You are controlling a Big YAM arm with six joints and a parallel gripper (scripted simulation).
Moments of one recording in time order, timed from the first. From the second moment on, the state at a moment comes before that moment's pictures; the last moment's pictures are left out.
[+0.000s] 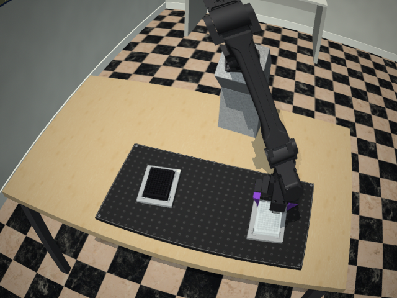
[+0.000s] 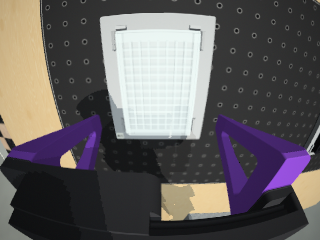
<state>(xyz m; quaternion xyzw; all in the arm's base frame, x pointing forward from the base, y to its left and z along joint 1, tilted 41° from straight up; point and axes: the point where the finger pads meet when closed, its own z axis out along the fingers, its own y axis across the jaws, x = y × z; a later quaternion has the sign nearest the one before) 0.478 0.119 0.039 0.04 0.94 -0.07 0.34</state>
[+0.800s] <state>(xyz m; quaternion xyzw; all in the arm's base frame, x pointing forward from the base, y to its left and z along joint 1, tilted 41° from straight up) 0.501 0.113 0.011 0.04 0.94 -0.07 0.34</state>
